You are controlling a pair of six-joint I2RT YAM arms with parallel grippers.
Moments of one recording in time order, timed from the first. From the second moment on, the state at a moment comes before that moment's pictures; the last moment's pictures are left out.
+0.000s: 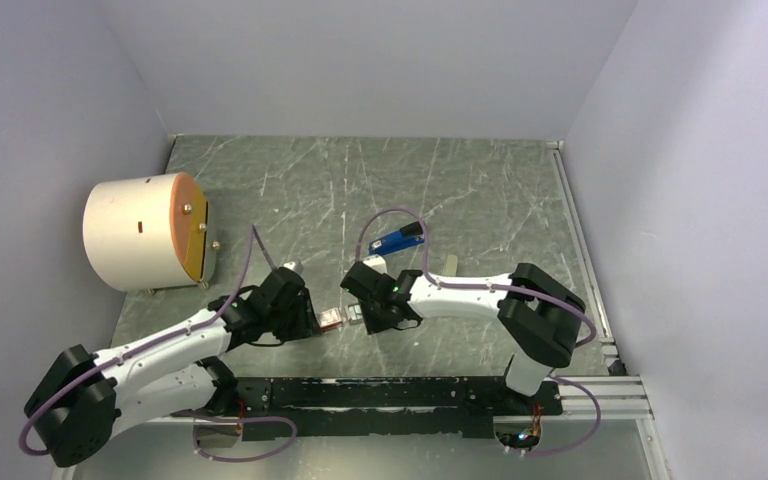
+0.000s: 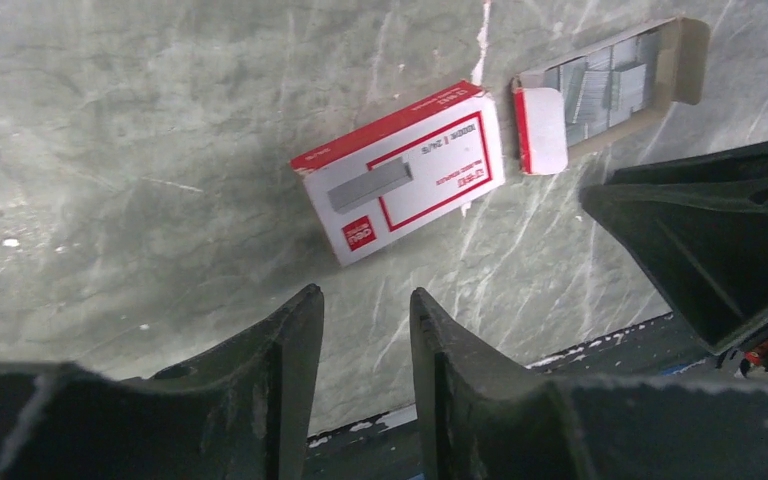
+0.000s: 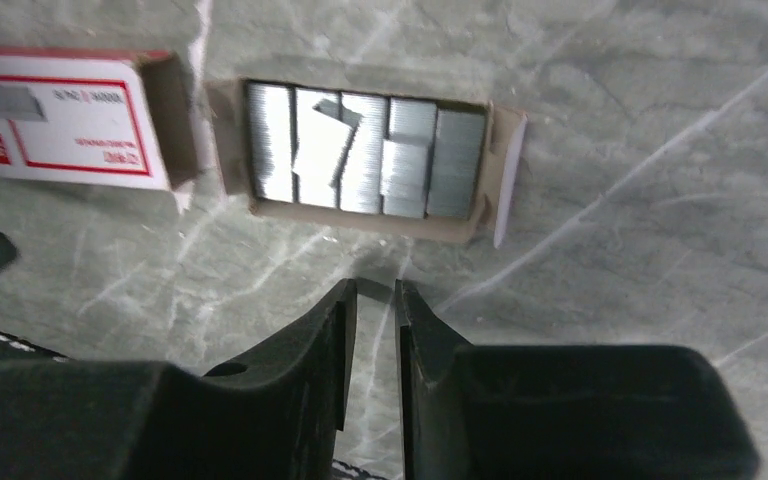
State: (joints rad) left arm -0.77 0.98 0.42 -0.43 -0.01 -0.89; right arm 1.09 1.68 0.96 -0.45 0.14 0.71
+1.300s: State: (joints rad) left arm -0.66 1.33 0.56 -0.19 -0.23 -0.94; right arm 1.01 1.82 1.11 -0.39 0.22 0.80
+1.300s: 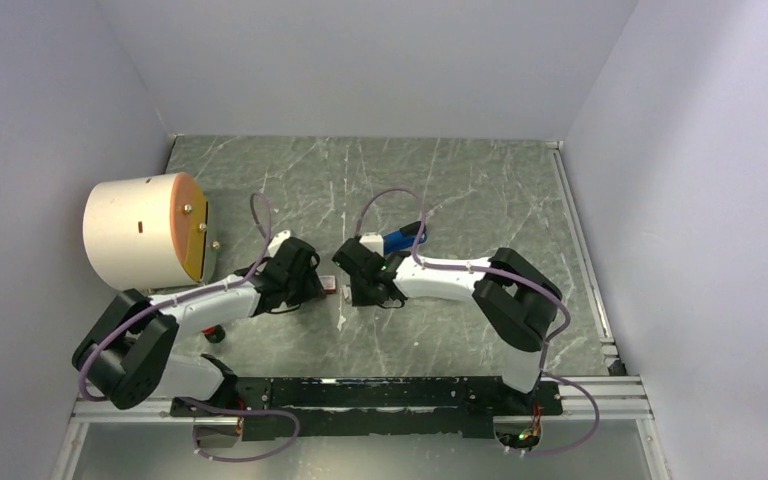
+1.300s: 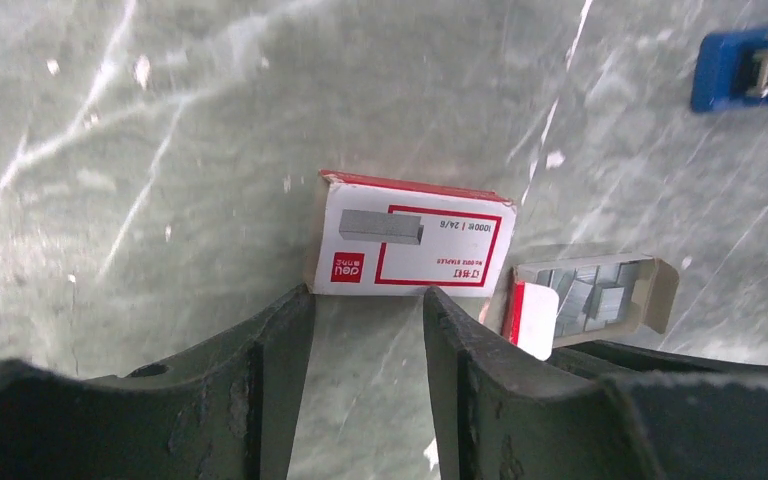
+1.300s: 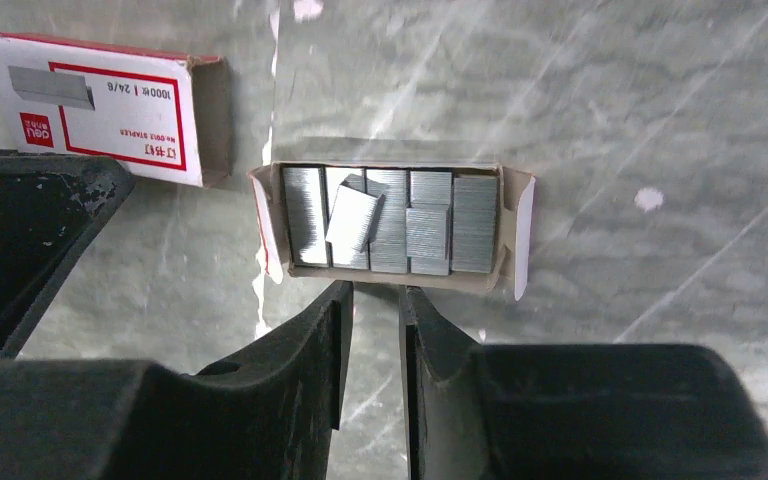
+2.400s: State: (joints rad) left arm -0.52 1.07 0.61 -0.21 -0.01 -0.68; right arm 0.58 1.45 1.02 -0.36 0.24 0.66
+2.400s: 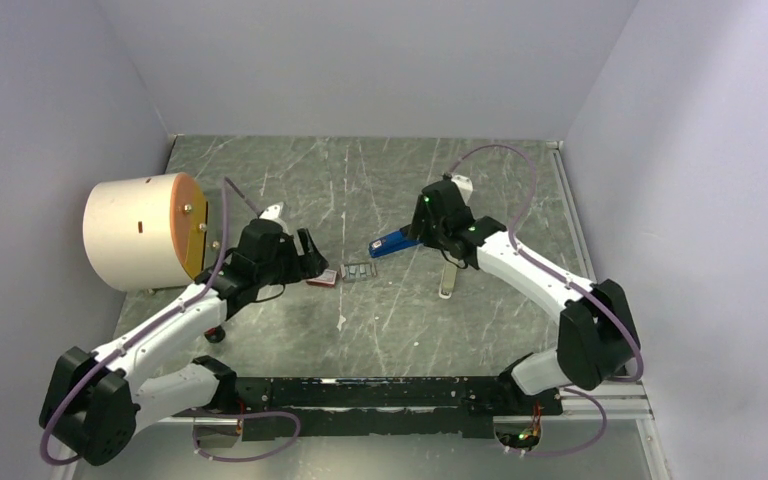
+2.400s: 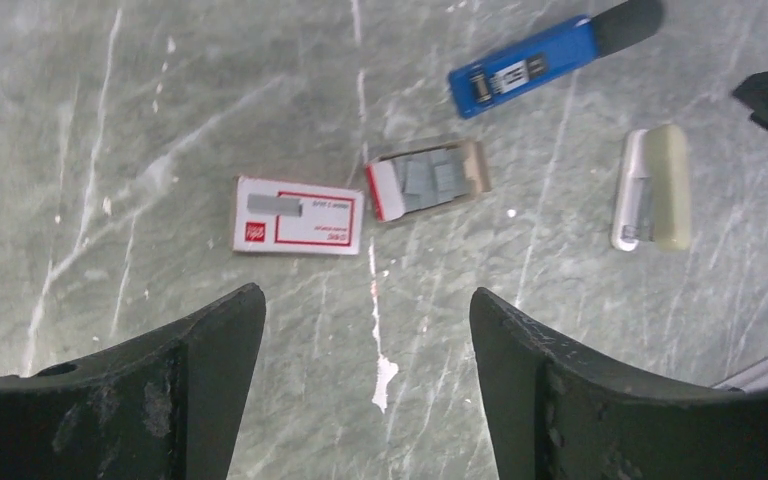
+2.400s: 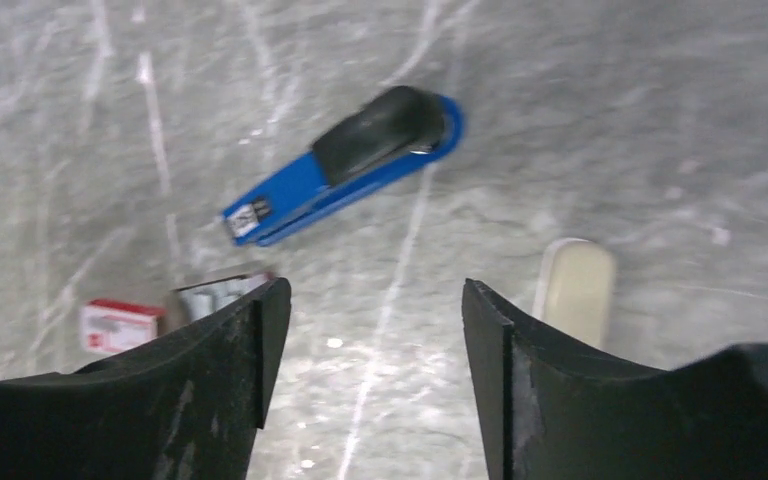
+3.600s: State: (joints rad) left arm -0.55 1.19 0.63 -0.20 0.39 -0.58; right arm 0.57 1.34 0.76 -0.59 0.30 0.81
